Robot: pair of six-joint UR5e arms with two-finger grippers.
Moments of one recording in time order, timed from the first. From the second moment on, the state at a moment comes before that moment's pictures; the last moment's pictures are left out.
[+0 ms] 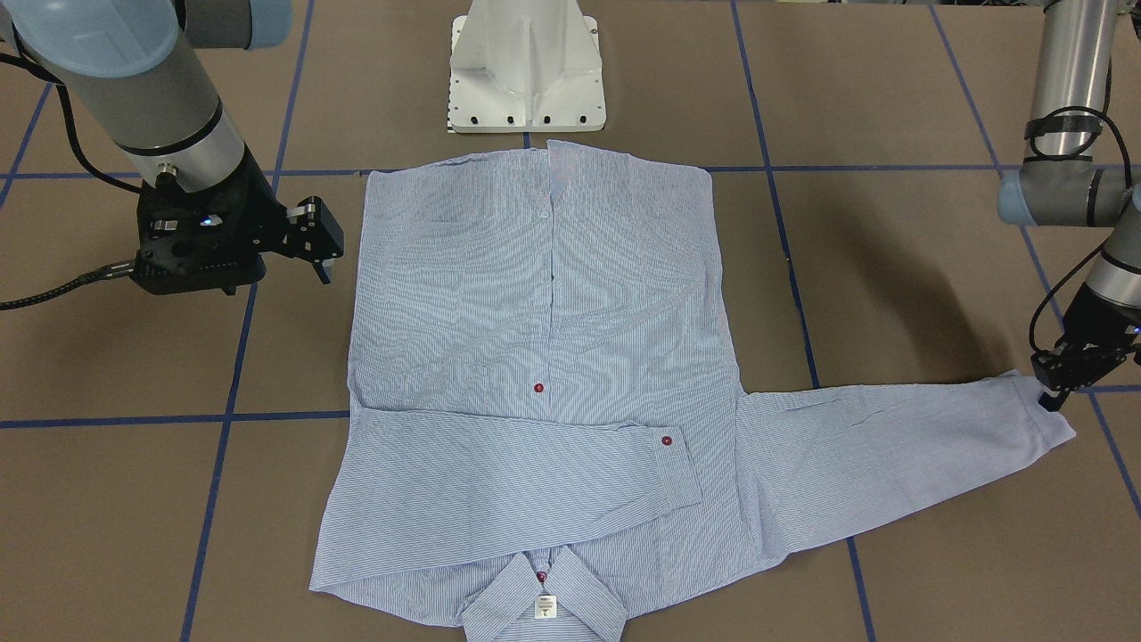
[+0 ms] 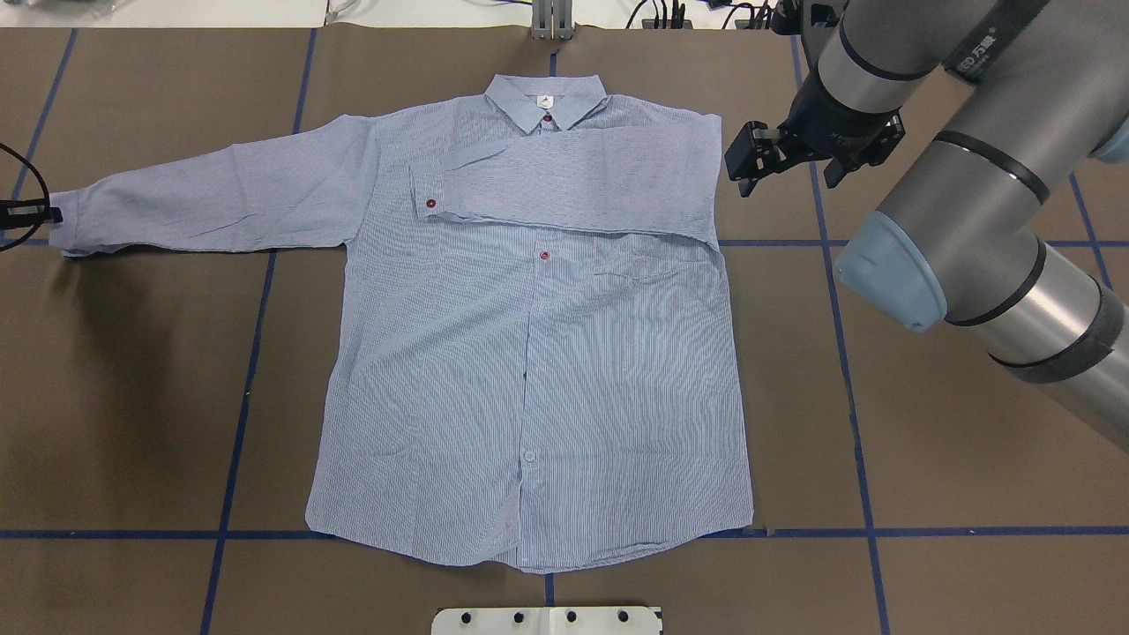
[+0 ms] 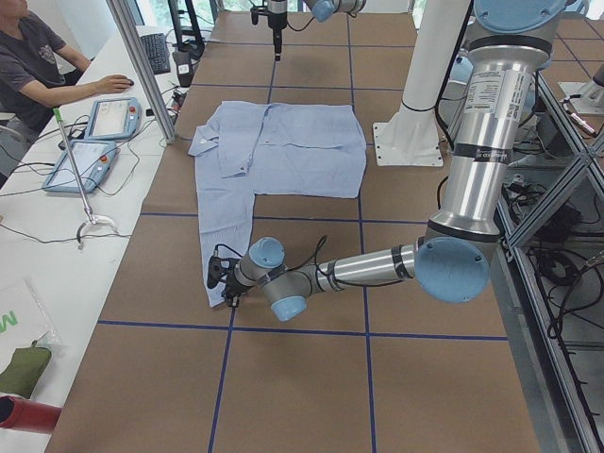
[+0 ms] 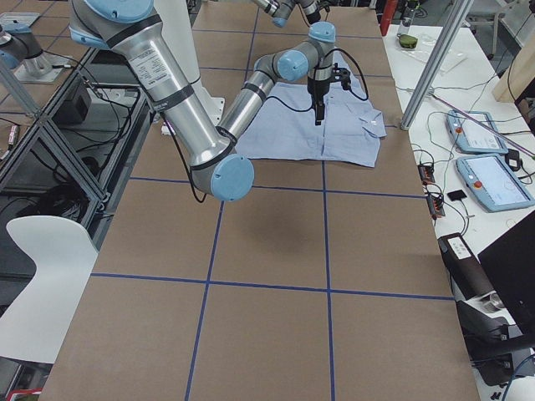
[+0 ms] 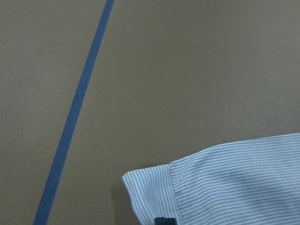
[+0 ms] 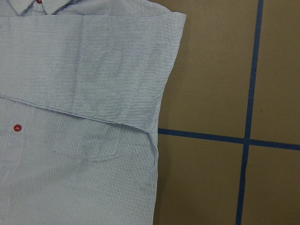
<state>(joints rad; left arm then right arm) -1.10 -1.72 -1.08 -2.82 -1.90 -0.99 0.91 -0.97 1.89 -1.89 2.10 0.75</state>
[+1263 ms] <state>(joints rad) -1.12 -1.86 -1.22 -2.59 -2.06 -1.07 0.91 -0.99 1.92 -1.89 2.10 0.76</state>
